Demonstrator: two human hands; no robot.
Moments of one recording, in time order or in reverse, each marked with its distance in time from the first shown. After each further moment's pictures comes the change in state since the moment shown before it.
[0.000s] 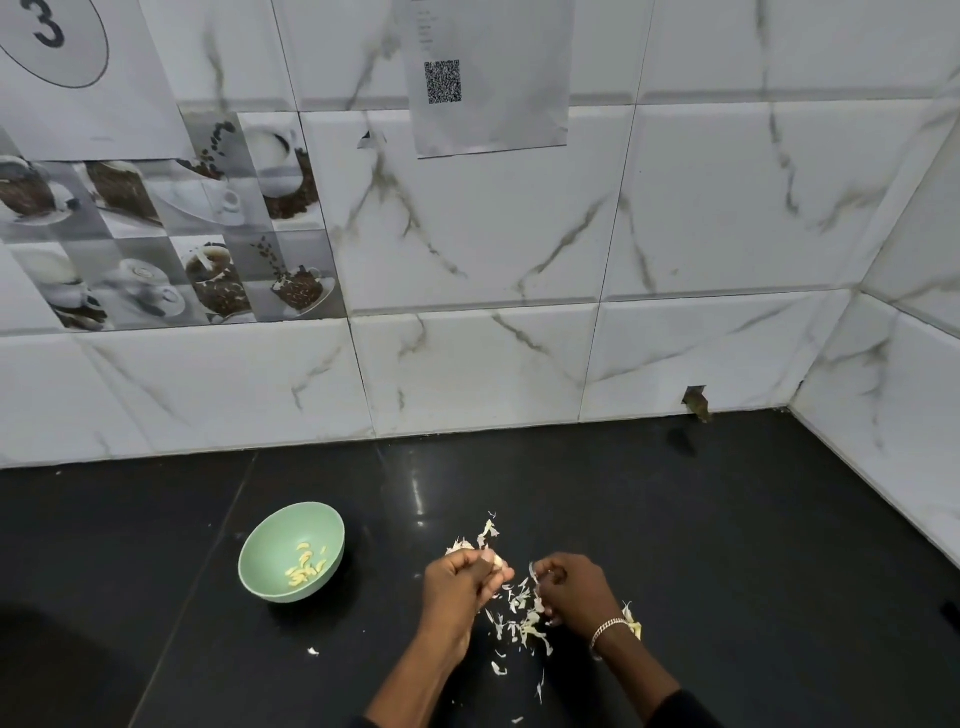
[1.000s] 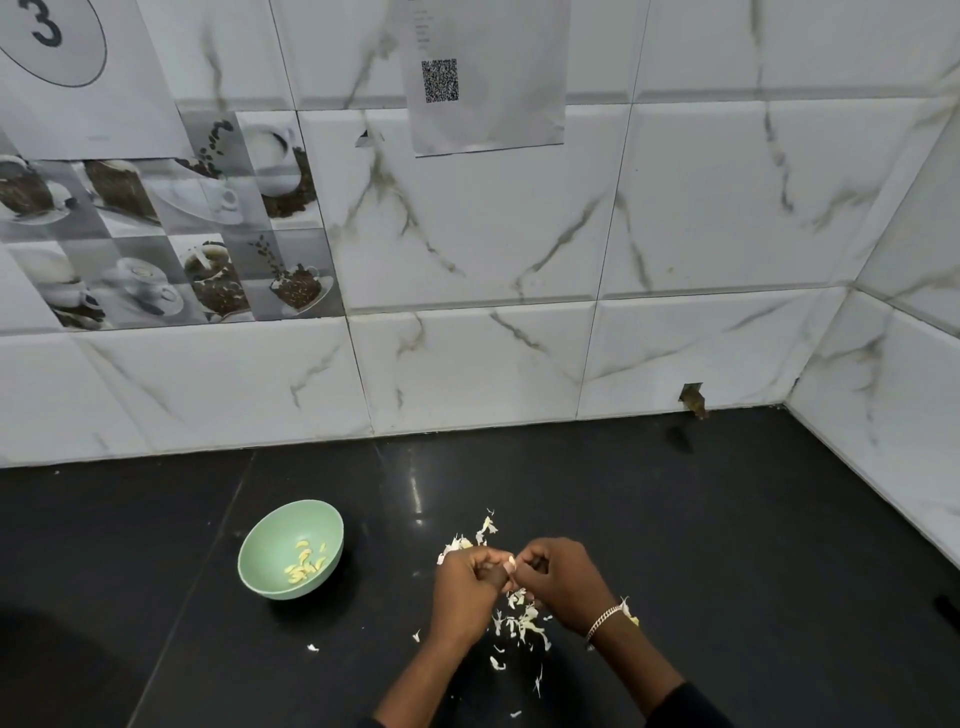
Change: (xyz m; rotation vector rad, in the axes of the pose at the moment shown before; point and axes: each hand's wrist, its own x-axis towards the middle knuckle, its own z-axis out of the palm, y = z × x) left_hand -0.021 0.009 0.008 0.662 -0.084 0.350; right_hand -0.019 -0.041 -0.010 -0.053 -0.075 -0.295
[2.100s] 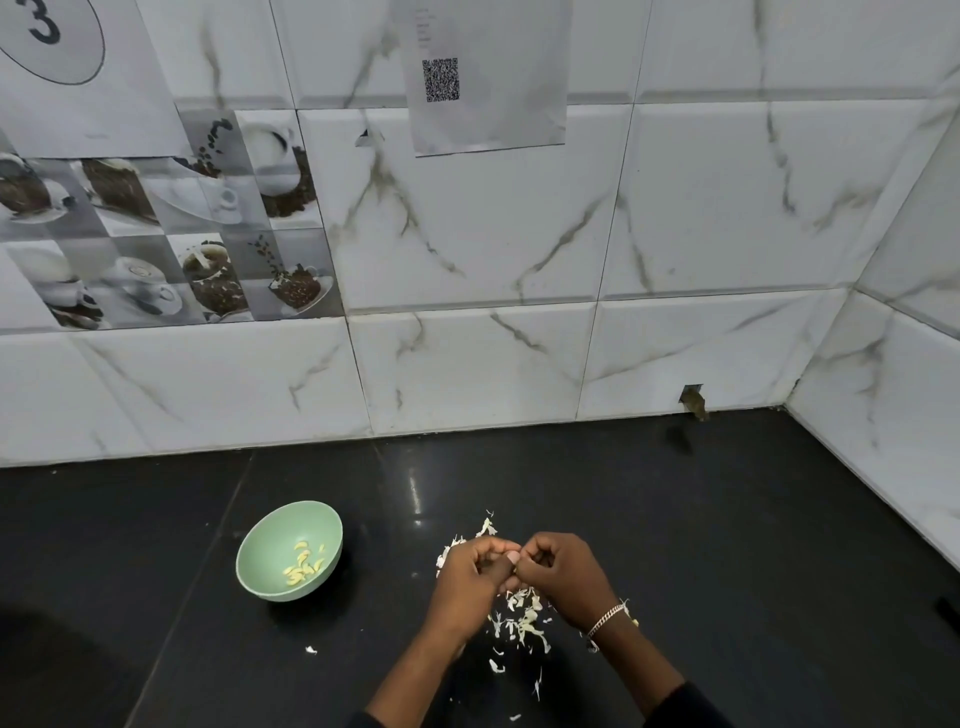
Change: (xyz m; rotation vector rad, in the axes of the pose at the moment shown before) left_hand 0.005 0.009 -0.002 -0.179 -0.124 -0.042; right_hand 0.001 -0.004 -0.002 0.148 0.050 0.036
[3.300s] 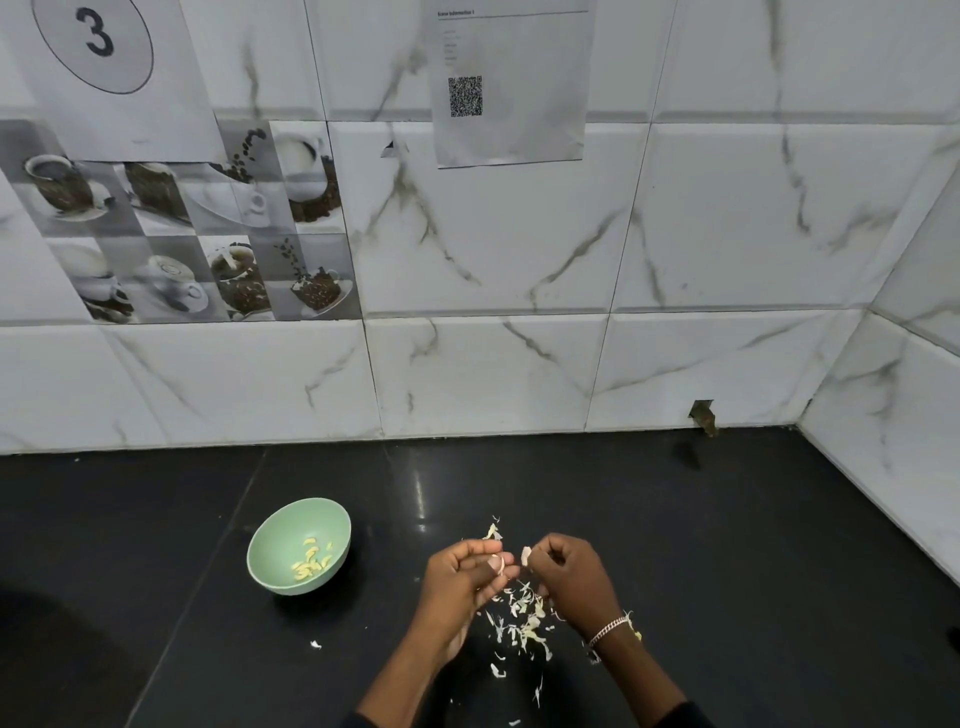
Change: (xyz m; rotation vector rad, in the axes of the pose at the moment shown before) left_hand 0.003 -0.015 -0.013 -0.520 0.081 -0.157; right_hand 0.003 0.007 0.004 0.069 0.126 0.078
